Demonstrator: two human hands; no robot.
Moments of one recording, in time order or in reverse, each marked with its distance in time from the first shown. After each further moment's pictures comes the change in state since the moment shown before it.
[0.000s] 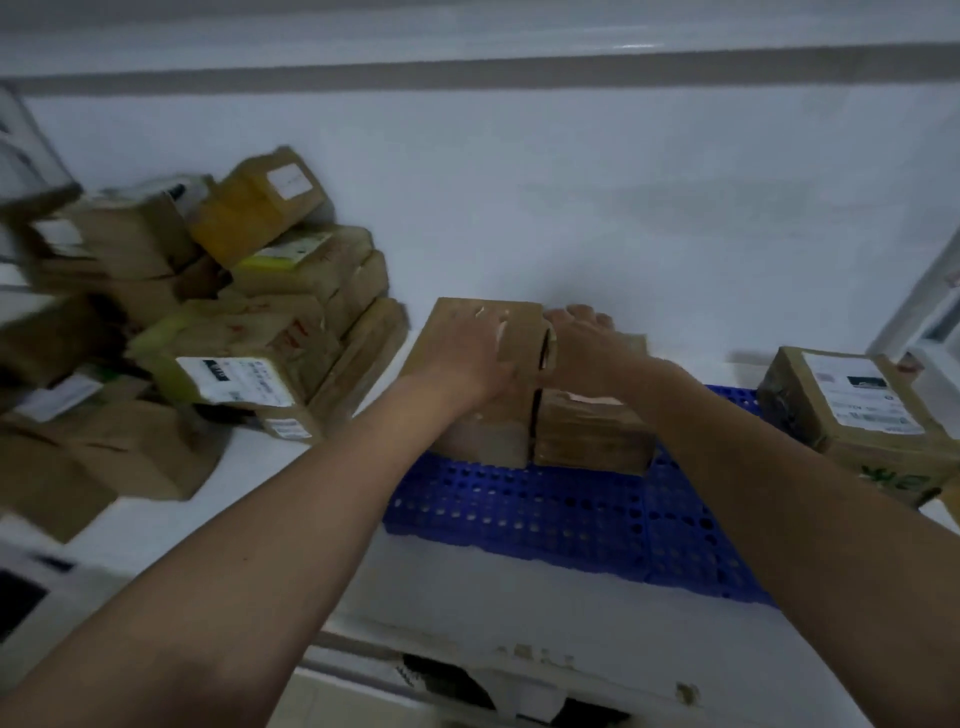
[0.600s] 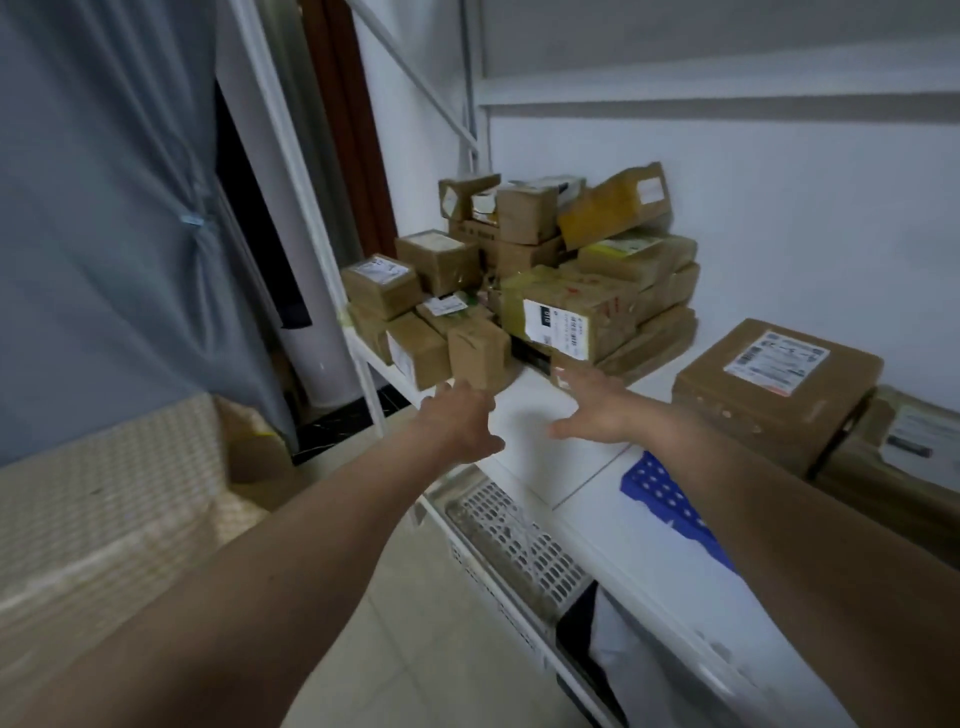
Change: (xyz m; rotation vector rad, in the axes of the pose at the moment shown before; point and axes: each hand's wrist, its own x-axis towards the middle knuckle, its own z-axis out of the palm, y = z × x) left_hand -0.258 -0.139 -0.070 0.216 -0.149 -0.717; right_hand -0.066 -0.220 0.081 -0.011 -0.388 -0.583
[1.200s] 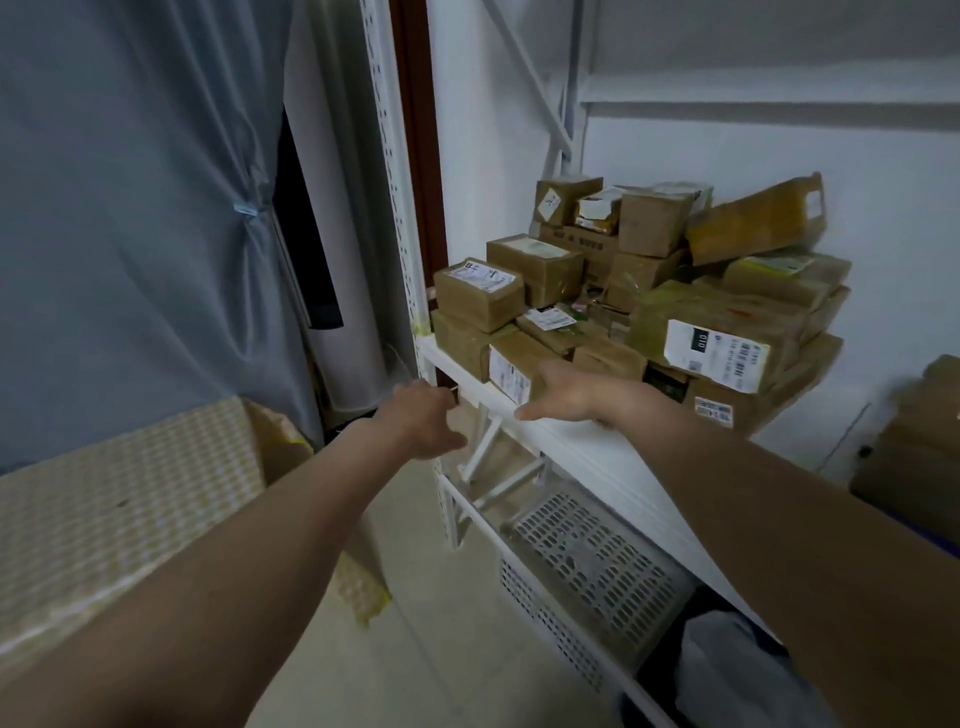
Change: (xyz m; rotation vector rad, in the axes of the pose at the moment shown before) left_hand 0.036 -0.266 -0.013 0.018 0.021 -0.053; right_hand 0.140 -0.217 0.042 0.101 -0.072 0.006
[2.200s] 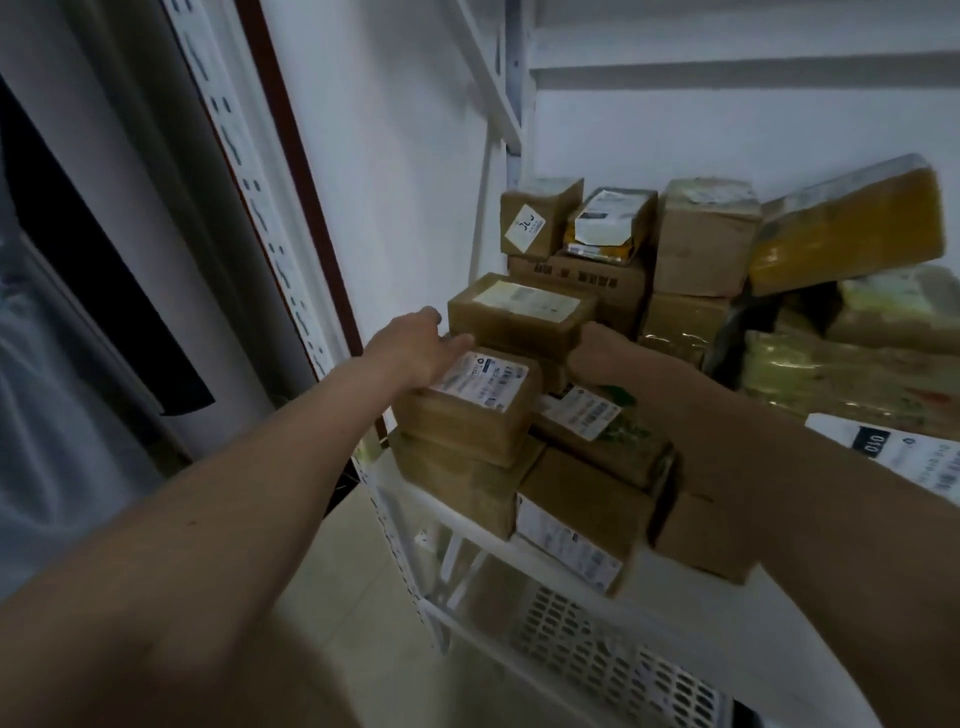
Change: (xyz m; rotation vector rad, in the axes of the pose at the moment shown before) left_hand 0.369 -0.065 -0.095 -0.323 0.047 0.185; right_hand 0.302 0.014 -0.110 0.170 0.281 0.443
